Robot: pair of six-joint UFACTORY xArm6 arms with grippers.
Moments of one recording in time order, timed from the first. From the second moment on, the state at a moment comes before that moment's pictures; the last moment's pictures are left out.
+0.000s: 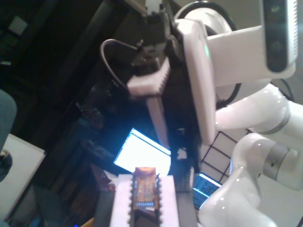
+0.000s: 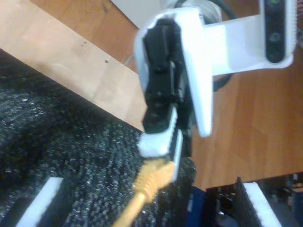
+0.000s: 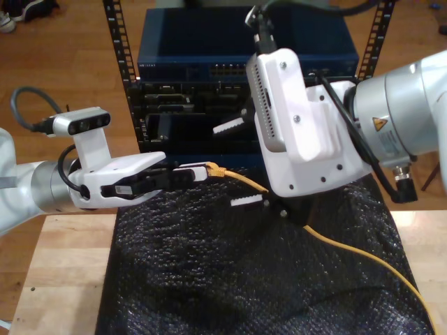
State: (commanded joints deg) left arm 17.9 -1.0 -41.2 -81.9 124.8 -257.9; right arm 29.1 -41.0 -40.2 47.7 48.1 -113.7
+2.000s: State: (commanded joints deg) left arm 18.0 2.5 -41.2 -84.4 130.9 -269.3; right arm 32.7 -40.9 -39.1 49.0 42.3 -113.1
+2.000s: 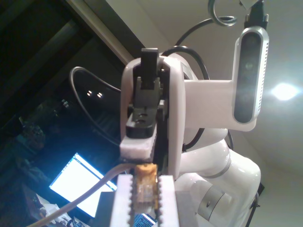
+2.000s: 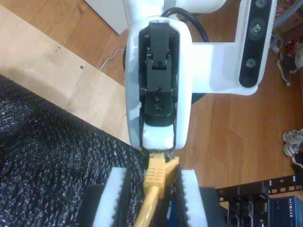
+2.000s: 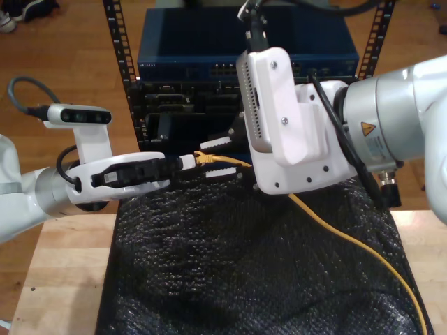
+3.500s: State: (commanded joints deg) left arm 17.9 3.0 -40.9 -84.3 131.6 -271.2; right arm 33.6 -40.9 -39.1 50.9 42.2 -113.2
